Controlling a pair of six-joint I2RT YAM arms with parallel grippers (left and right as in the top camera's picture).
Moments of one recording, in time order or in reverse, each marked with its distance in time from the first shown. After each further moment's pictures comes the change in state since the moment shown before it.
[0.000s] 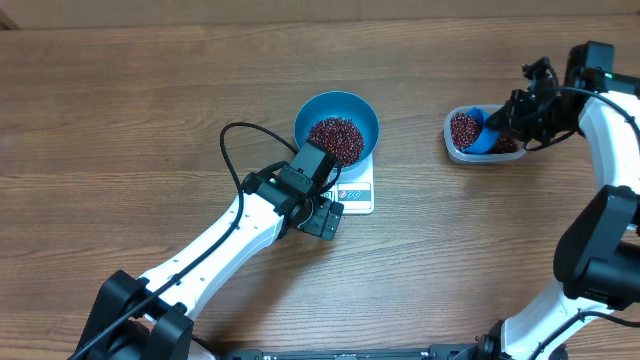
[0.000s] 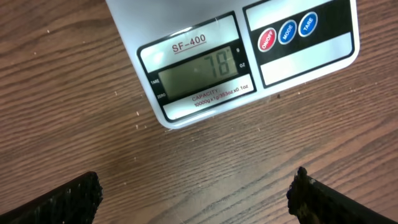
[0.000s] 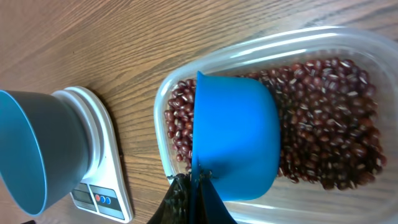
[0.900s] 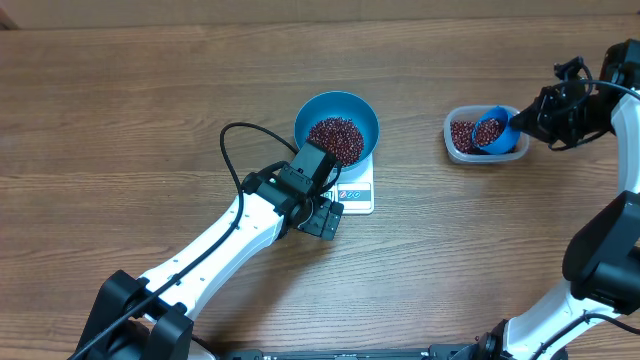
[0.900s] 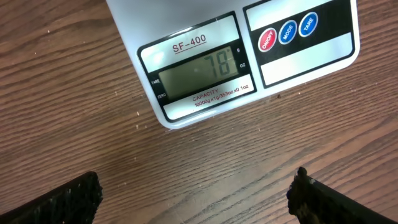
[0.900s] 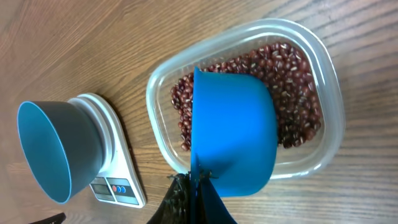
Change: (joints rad) left arm 0.000 0.000 0.000 0.000 0.000 0.000; right arm -0.095 0.001 0.103 -0.162 -0.023 0.000
